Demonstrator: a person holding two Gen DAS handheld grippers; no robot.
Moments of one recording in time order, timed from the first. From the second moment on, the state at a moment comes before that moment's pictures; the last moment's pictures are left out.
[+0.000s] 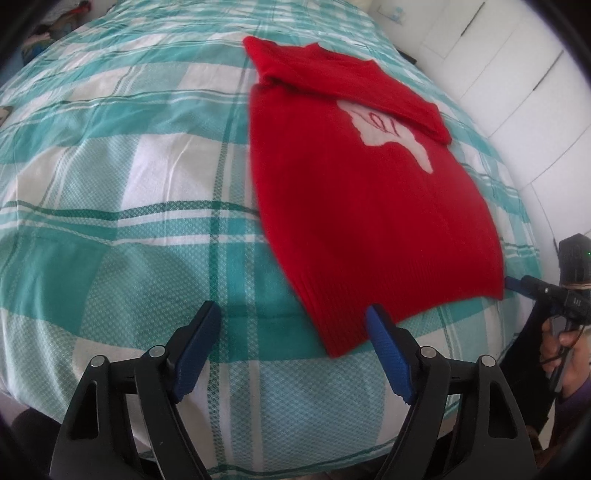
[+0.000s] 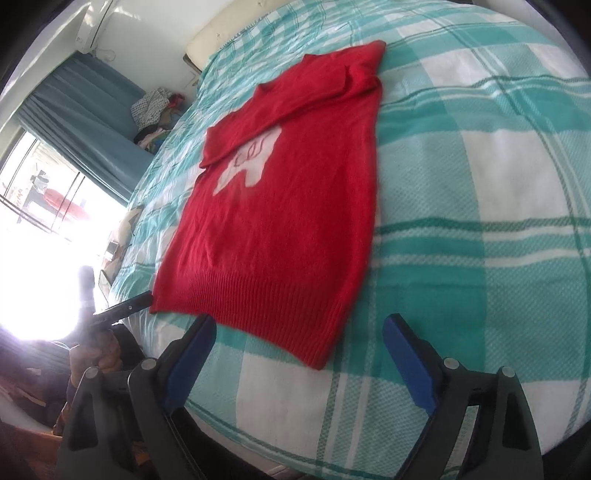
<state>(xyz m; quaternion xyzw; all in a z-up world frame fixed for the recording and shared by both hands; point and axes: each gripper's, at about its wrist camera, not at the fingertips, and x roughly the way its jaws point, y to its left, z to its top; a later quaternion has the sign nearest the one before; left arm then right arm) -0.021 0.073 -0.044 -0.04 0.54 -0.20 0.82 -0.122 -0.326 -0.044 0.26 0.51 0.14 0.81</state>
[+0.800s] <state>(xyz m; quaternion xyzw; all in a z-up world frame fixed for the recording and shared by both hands) 0.151 0.045 0.036 -0.16 0.45 -0.21 0.85 0.020 -0.370 0.018 0.30 0.42 0.12 0.85</state>
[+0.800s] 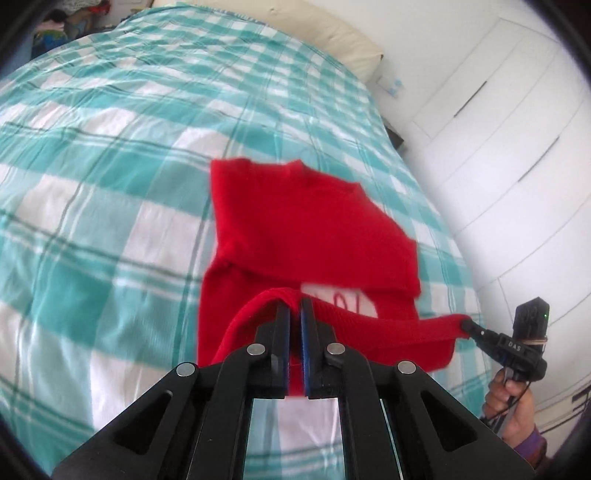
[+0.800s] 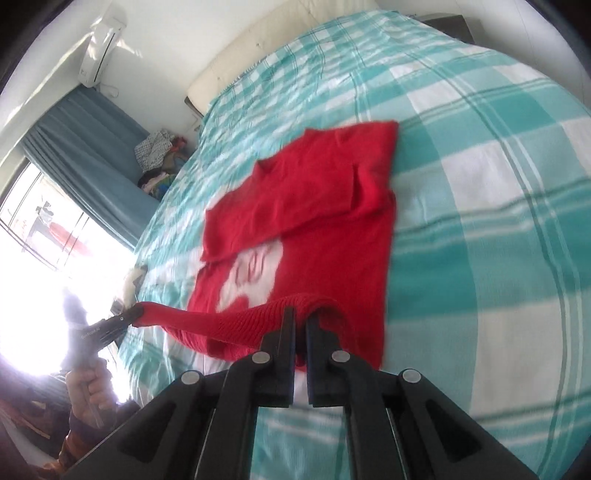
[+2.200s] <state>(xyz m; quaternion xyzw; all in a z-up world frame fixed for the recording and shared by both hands) 0.084 -0.012 0.009 0.01 0.39 -0.08 0.92 0.017 -0.329 -0.015 0.10 0.42 0.09 0.90</state>
